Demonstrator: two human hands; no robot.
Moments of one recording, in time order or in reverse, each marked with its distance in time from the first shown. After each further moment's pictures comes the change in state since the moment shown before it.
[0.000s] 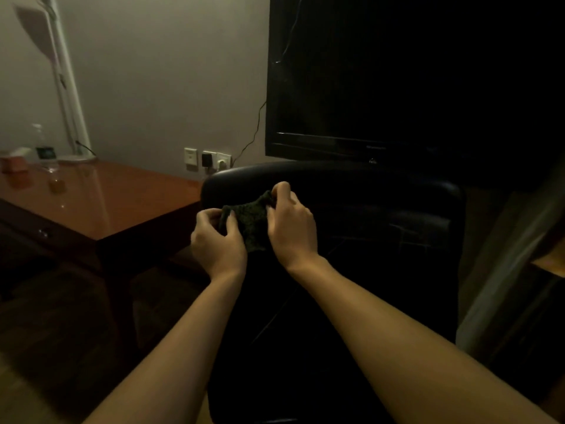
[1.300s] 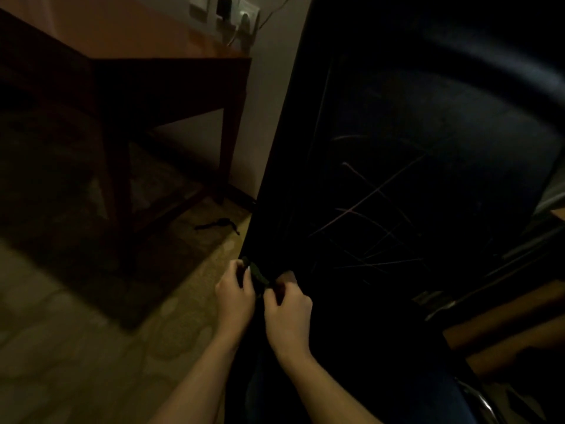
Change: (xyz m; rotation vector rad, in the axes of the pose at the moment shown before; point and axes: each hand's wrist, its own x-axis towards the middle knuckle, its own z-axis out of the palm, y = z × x) left_hand -0.148 -0.286 -0.091 0.076 -0.502 -0.323; right_hand -0.292 -0.034 0.154 0.155 -0.337 0.735
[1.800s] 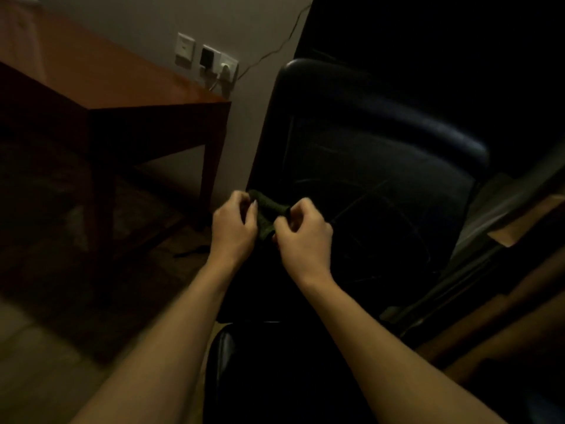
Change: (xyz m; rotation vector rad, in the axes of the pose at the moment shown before) left_hand 0.053 0.171 -0.042 -0.028 0.020 0.374; right_hand 0.044 -0.130 -0.112 -0.001 0.205 -0.278
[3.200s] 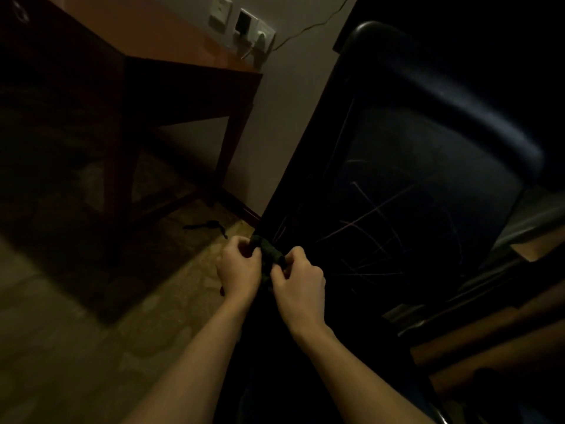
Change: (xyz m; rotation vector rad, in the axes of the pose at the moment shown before) left_hand -0.077 -0.094 0.013 -0.078 0.098 -0.549; right_hand -0.075 0.058 0.070 -0.360 -0.210 0.069
